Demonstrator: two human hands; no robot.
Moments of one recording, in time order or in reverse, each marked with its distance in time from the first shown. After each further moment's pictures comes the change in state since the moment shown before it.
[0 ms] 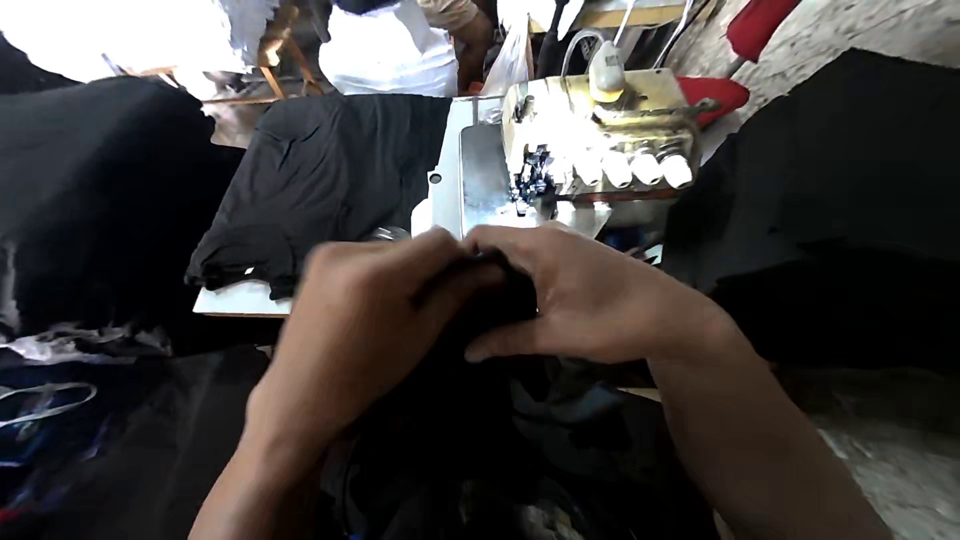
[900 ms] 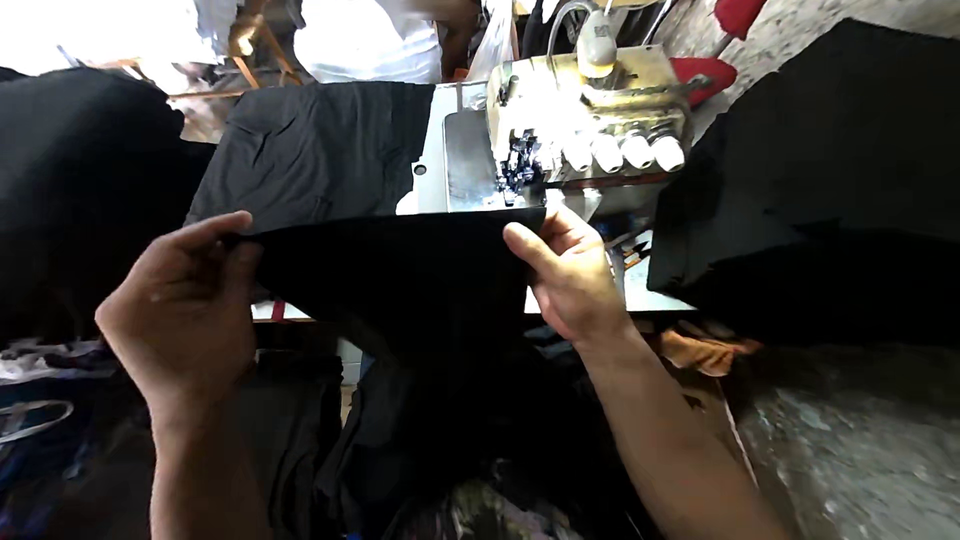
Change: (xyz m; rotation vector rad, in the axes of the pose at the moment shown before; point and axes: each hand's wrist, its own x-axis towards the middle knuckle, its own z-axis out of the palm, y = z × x) left_hand -0.067 -0.100 -0.008 -0.158 0.352 -0.336; right_hand -0.016 0.071 0.047 0.700 0.891 0.058
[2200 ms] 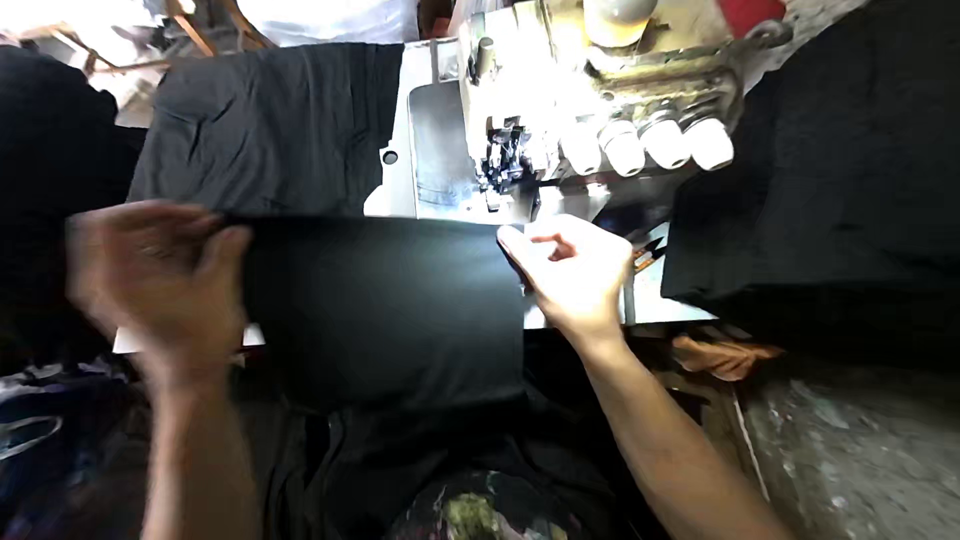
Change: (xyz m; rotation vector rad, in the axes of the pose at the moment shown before) left_hand 0.030 -0.044 0.057 0.106 -0.137 -0.076; right_hand 0.026 0.039 -0.054 -0.727 0.244 -0.274
